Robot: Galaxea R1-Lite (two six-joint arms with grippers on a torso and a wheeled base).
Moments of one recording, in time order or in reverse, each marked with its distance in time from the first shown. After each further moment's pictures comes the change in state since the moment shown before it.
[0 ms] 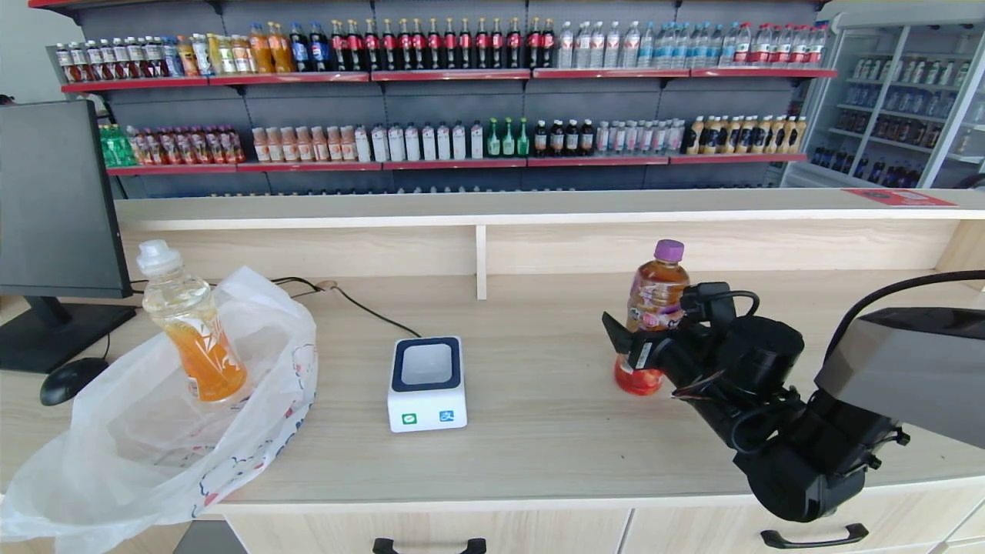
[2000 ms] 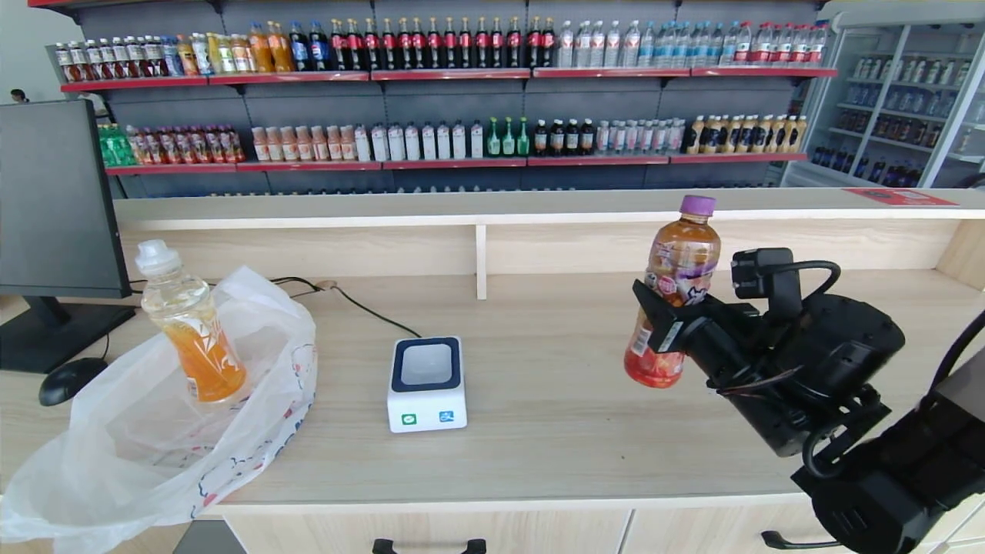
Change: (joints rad) left arm 0.000 0.000 0.000 0.001 0.000 0.003; right arm 0.089 -0.269 0.136 0.000 -0.051 0.000
